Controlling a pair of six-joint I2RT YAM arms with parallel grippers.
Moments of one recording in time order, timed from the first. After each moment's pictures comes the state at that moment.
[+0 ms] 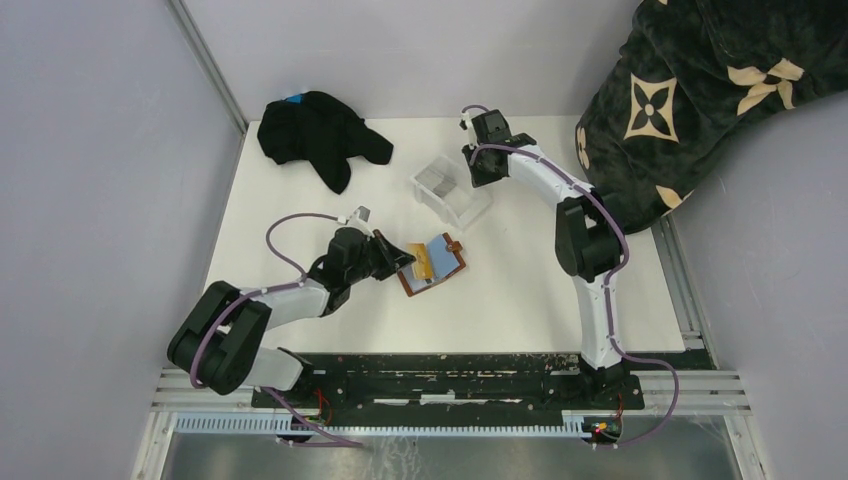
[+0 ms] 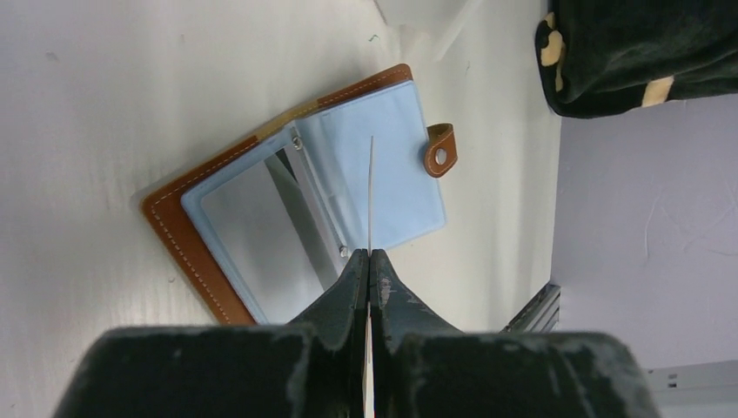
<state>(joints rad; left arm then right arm) -0.50 1.39 0.44 0.48 0.23 -0.95 0.40 2.22 1.89 -0.60 0.05 0.04</state>
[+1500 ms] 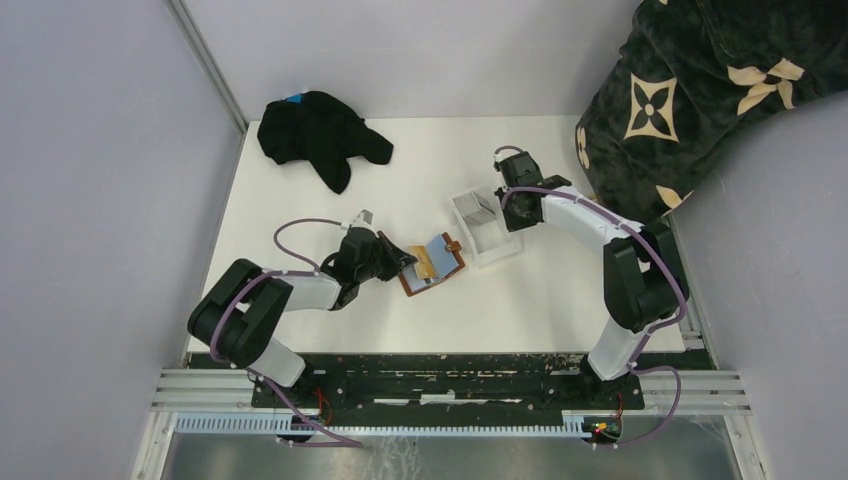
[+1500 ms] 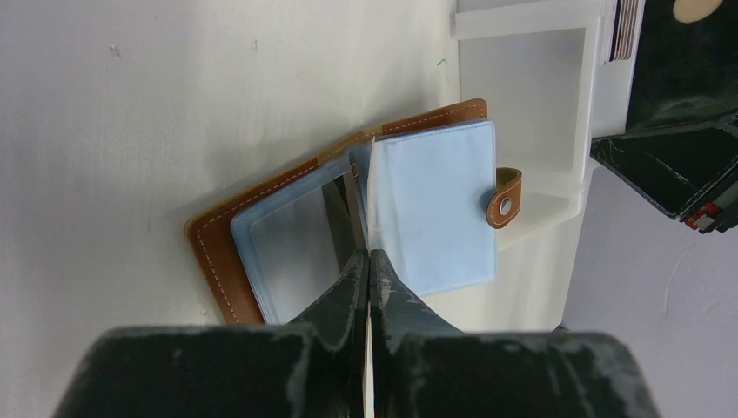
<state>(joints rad) -0.52 1.53 0.47 0.51 0.12 -1.03 0.40 1.75 1.25 -0.56 0.17 0.10</state>
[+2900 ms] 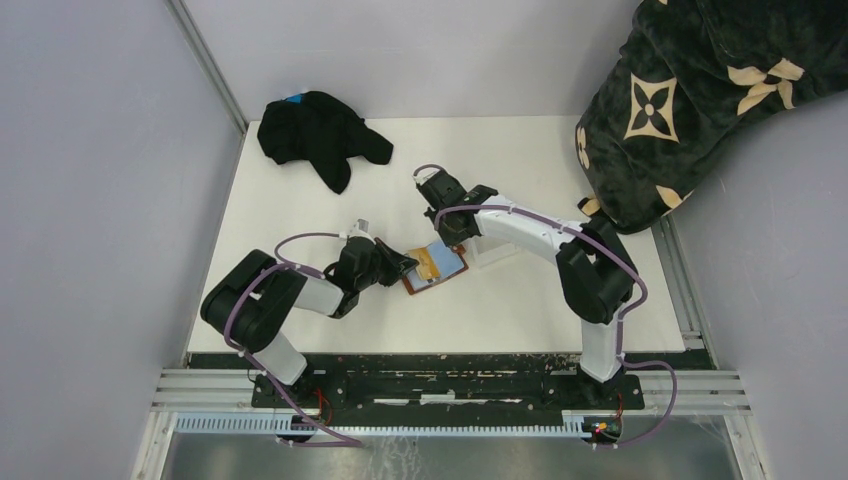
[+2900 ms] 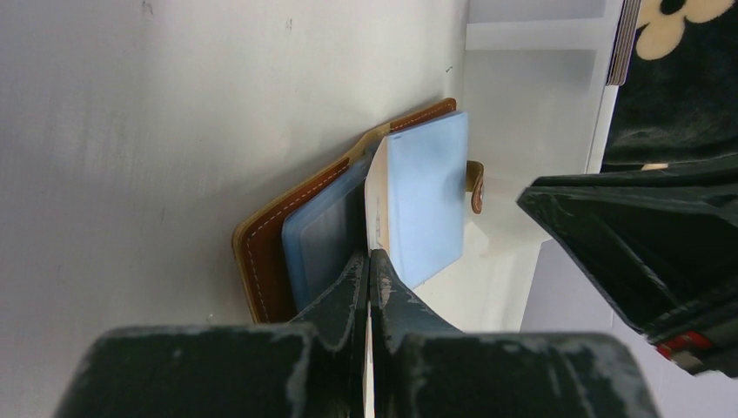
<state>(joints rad) -0.53 1.63 0.39 0.72 0.11 -1.17 0.76 1.91 1.49 -0.64 0.23 0.16</state>
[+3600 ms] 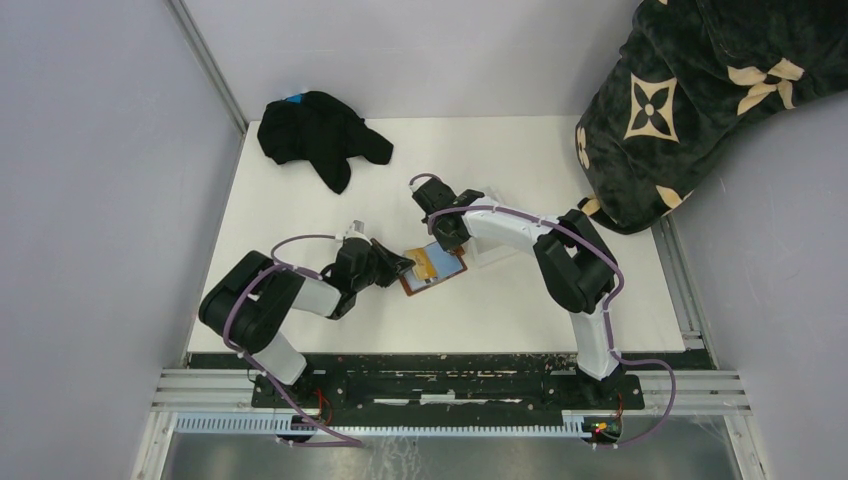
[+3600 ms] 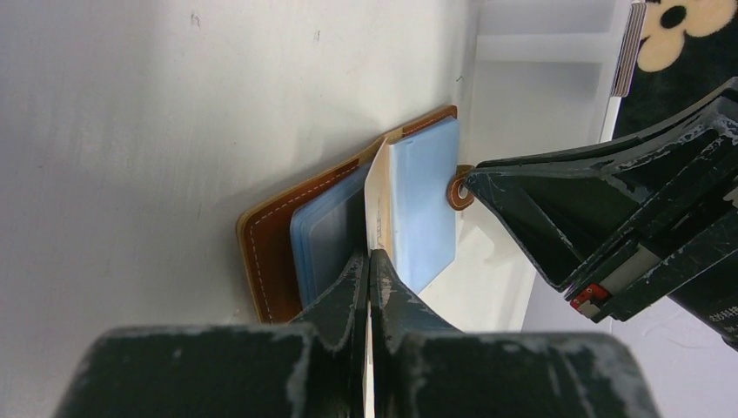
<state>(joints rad) -0.51 1.61 0.37 0.72 0.11 -1.17 0.76 2.05 1.52 -0.63 0.27 0.15</state>
